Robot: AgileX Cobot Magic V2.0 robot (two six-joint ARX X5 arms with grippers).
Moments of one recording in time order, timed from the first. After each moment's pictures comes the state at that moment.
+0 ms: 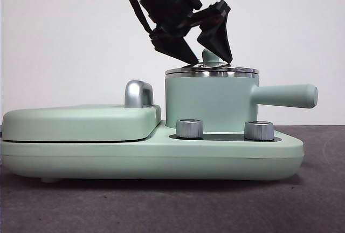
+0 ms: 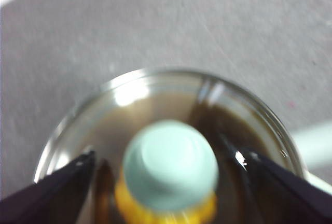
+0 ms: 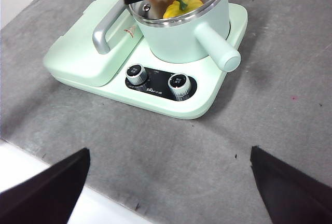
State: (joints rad) left arm -0.71 1.81 1.51 -0.31 0.15 0.19; right arm 0.53 0.20 0.86 -1.16 -0.11 0.32
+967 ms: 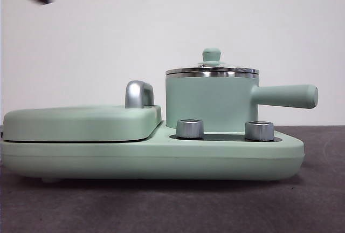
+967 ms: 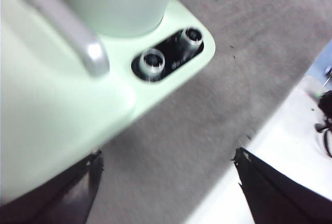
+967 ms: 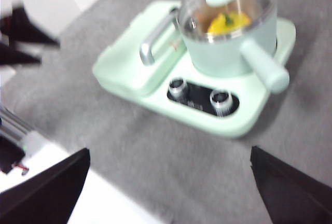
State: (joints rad) left arm -0.68 0.78 0.90 -0.80 0.27 -0.15; right arm 0.53 0.20 0.86 -1.06 -0.24 0.31
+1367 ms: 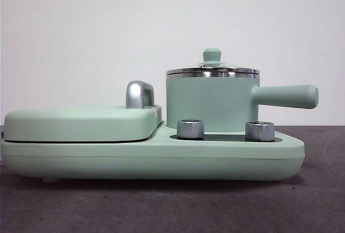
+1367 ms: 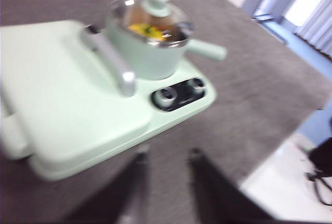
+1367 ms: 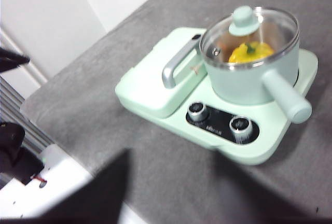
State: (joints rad) left arm -0.68 0.35 0.84 -0.90 0.13 -0.28; right arm 0.53 0.20 0.86 -0.97 -0.29 0.31
